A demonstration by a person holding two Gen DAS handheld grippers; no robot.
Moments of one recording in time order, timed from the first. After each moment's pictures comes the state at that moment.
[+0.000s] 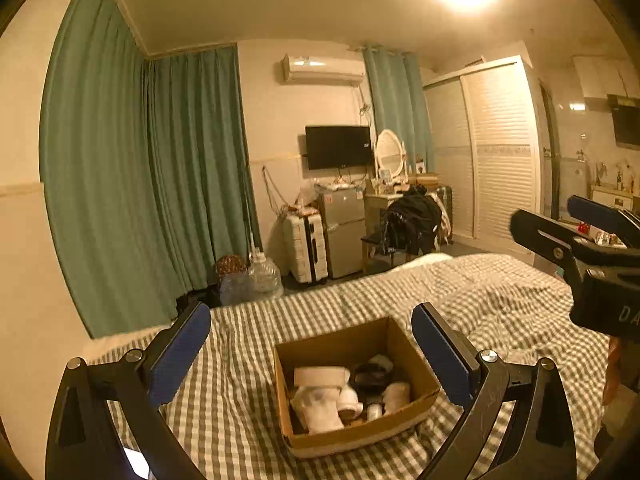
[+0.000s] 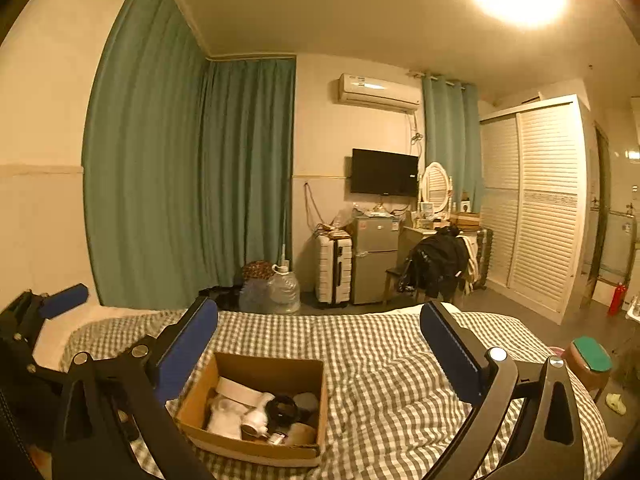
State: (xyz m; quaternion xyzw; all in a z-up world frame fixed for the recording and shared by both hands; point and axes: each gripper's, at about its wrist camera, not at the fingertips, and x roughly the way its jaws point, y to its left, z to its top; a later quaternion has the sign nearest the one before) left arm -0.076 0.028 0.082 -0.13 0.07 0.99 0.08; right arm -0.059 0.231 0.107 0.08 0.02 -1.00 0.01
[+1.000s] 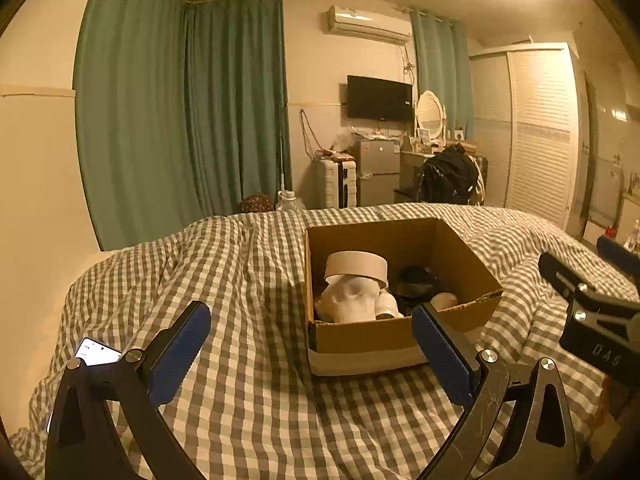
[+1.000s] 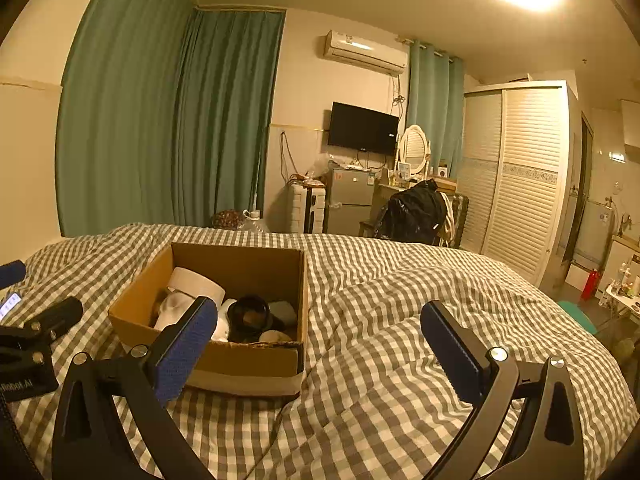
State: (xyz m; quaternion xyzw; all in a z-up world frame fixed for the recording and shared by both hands) left arm -0.072 -0.007 -0.052 -0.20 0.03 0.98 0.02; right arm -0.087 0.215 -0.050 0.15 0.05 -0.99 -0.04
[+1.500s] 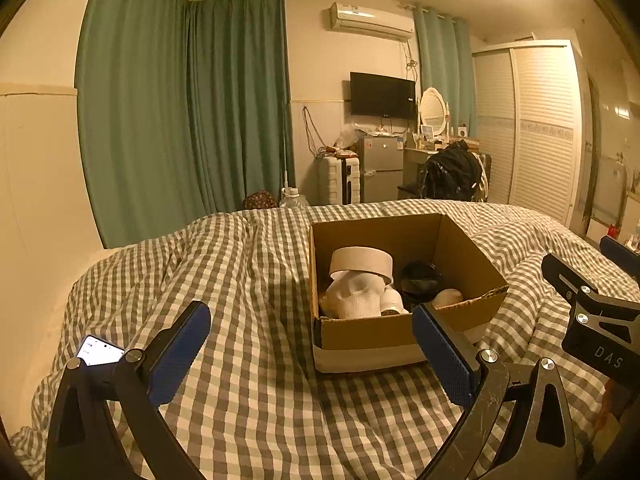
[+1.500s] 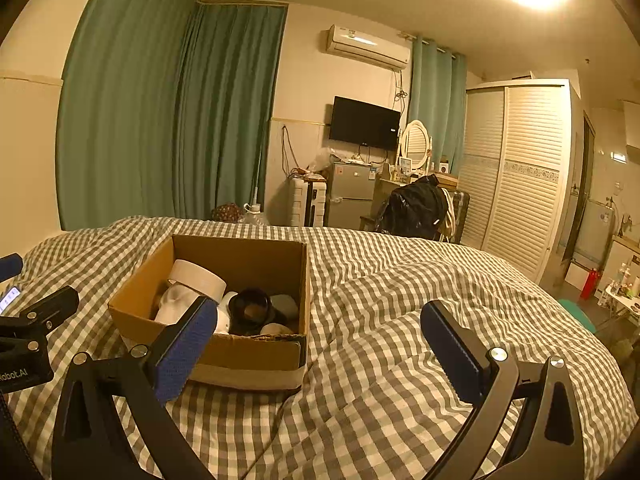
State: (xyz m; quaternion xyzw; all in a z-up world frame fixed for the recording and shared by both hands) left arm -0.074 -0.008 -0.053 -0.21 0.03 0.98 0.01; right arm -0.089 0.211 -0.053 0.16 0.05 -0.99 -0.04
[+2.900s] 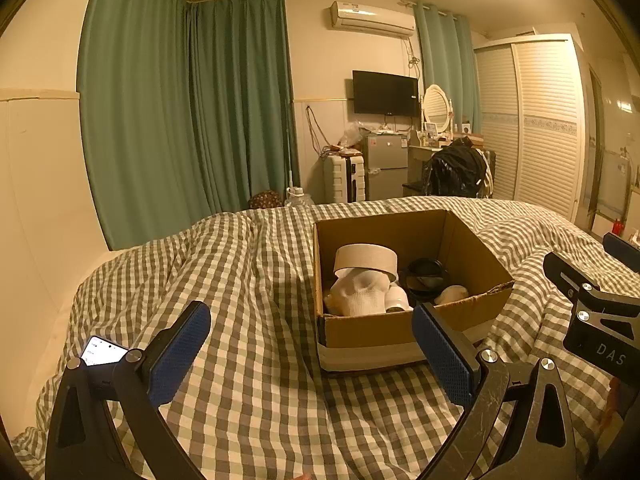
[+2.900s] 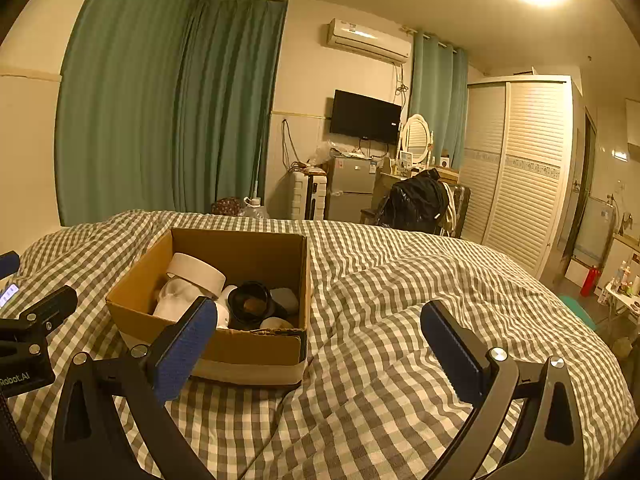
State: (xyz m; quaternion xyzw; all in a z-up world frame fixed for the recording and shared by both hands) left arm -0.077 -0.010 -0.056 -0.21 0.04 0.98 0.00; right arm -0.092 0.210 -0.058 0.17 0.05 -0.98 -0.04
